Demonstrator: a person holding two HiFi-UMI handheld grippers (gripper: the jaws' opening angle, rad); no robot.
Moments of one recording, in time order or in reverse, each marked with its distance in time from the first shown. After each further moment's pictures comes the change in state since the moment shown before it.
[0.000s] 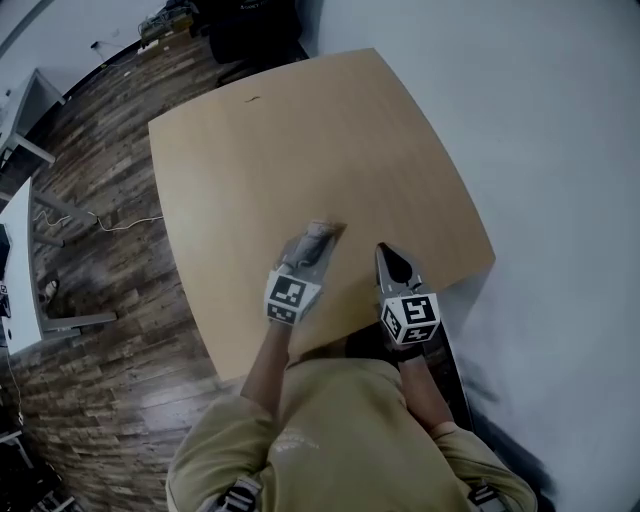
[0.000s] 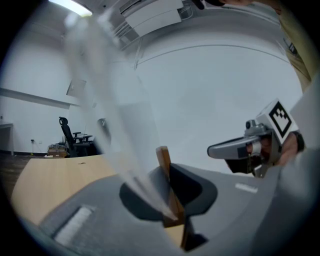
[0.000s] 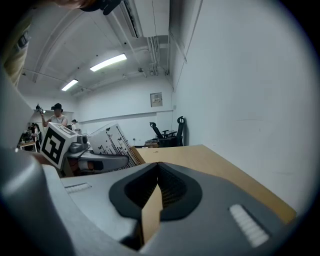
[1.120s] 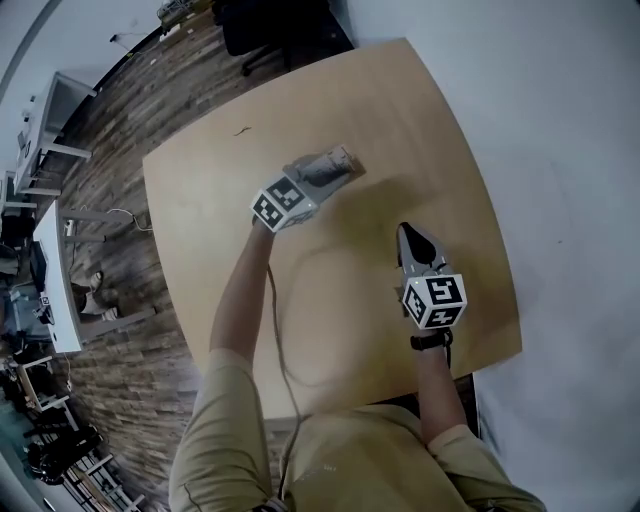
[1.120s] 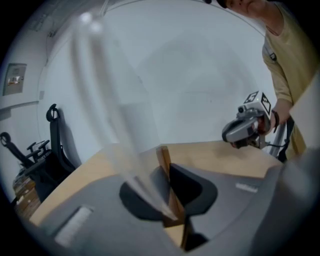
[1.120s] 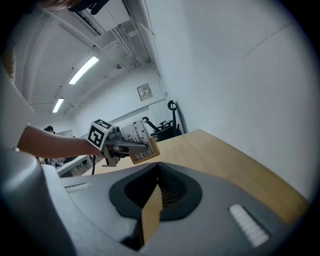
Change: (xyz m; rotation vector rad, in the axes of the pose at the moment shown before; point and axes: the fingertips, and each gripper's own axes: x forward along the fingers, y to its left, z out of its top) left arm 0.348 0.220 -0.021 0.269 0.326 -0.350; right arm 0.259 -0.225 -0.017 0.231 0.088 0.115
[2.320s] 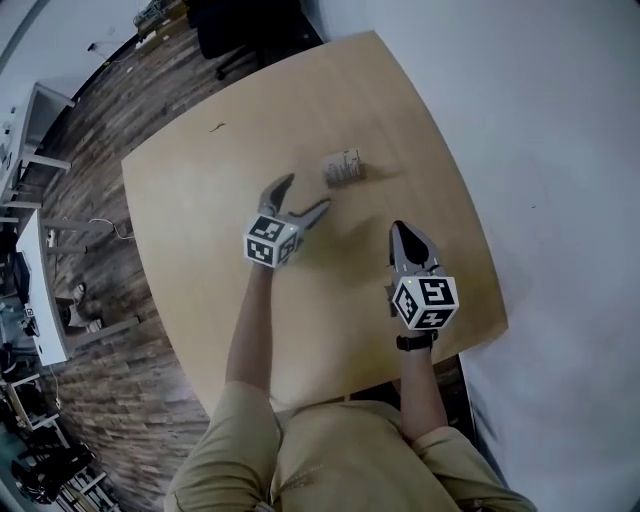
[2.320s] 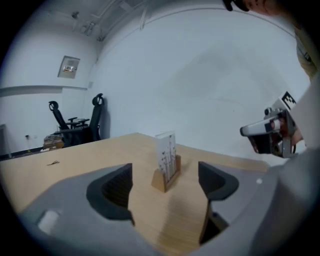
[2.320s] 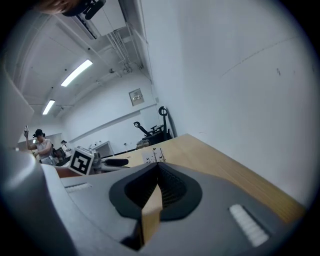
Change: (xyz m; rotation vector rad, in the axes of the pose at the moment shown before) left arm -0.026 -0.052 -0.052 -0.341 -0.110 0.333; right arm -0.060 -0.007 -0.009 0.035 -0.062 -0.123
